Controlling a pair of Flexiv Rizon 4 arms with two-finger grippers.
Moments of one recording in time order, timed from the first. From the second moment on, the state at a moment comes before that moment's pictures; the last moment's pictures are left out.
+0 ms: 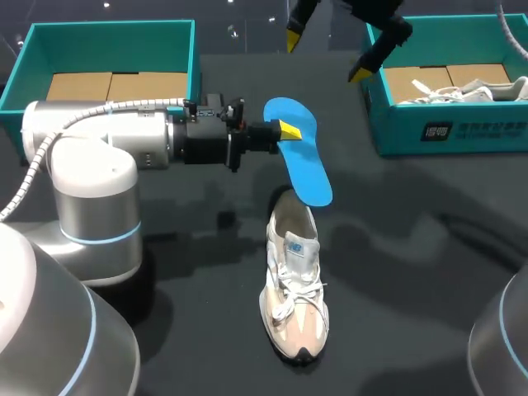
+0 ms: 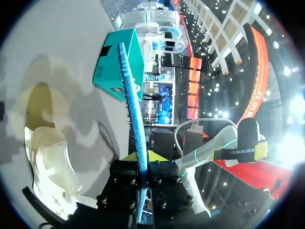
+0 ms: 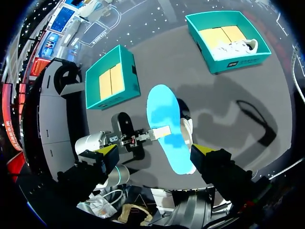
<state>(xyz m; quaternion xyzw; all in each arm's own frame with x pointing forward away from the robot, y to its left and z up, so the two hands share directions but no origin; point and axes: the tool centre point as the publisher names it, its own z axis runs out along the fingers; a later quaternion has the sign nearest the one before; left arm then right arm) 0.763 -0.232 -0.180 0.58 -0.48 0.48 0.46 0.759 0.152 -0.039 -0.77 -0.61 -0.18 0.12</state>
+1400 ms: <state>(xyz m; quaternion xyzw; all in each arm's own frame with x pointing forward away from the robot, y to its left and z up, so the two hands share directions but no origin) 0.763 -0.233 -0.180 0.58 -0.48 0.48 0.46 0.746 0.096 -0.108 -0.67 -0.52 -0.40 0.33</state>
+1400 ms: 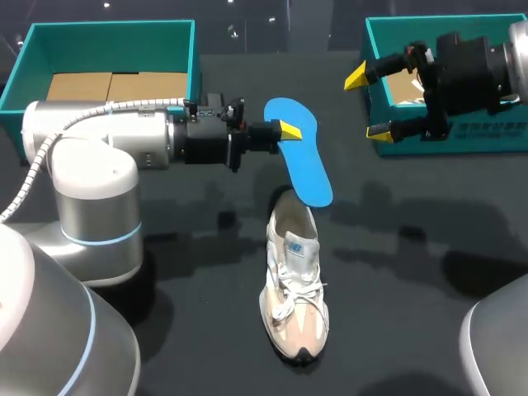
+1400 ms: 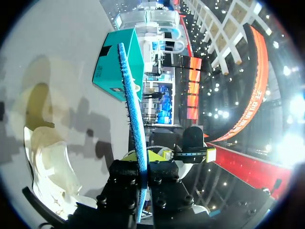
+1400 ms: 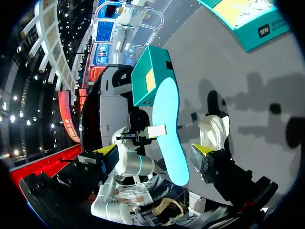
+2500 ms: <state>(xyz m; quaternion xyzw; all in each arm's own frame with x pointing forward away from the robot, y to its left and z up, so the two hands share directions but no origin) 0.763 -0.232 -0.180 0.58 -0.48 0.48 0.46 0.743 0.106 -0.139 -0.56 -0.48 -0.52 0.43</state>
